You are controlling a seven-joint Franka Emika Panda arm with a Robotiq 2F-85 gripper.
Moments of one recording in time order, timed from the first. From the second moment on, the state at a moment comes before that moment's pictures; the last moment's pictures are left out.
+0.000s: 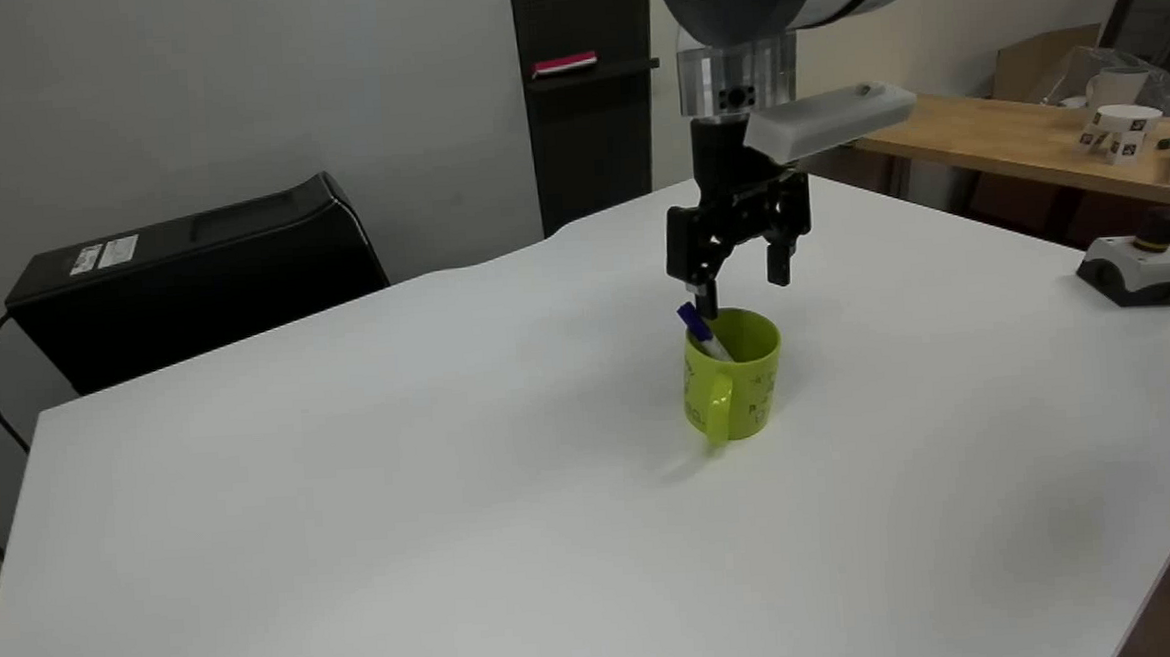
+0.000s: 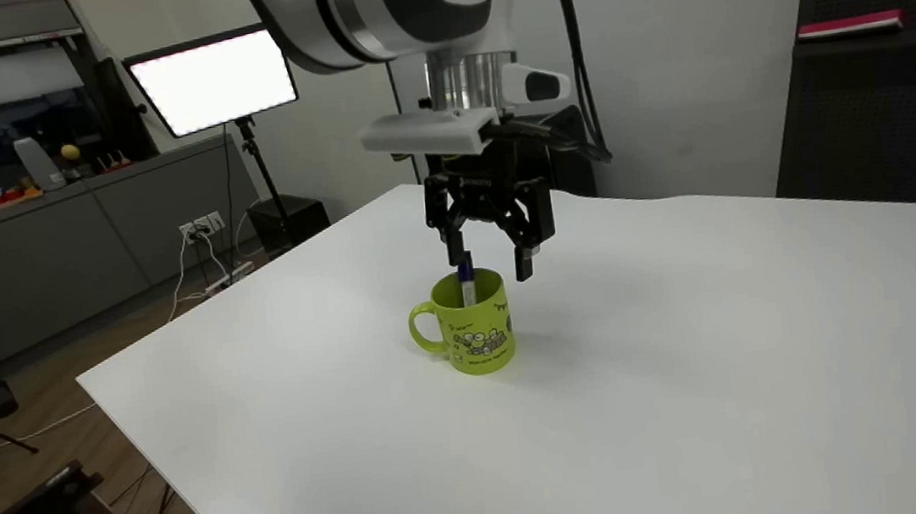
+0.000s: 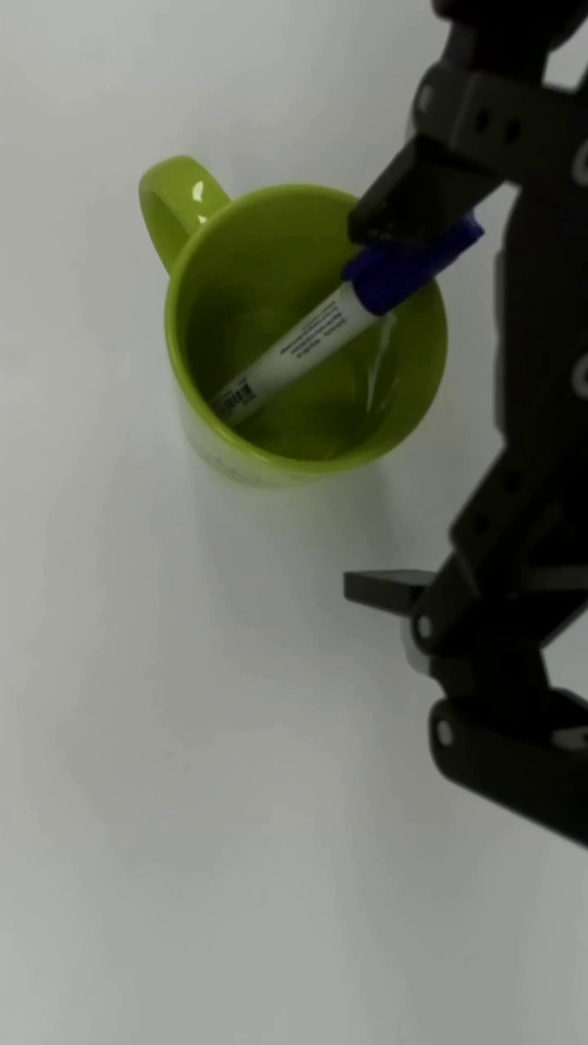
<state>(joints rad) 0.05 0.51 -0.02 -2.01 0.04 2.37 0.04</state>
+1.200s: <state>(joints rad) 0.08 0.55 -0.01 -1.90 0.04 2.24 0.11</state>
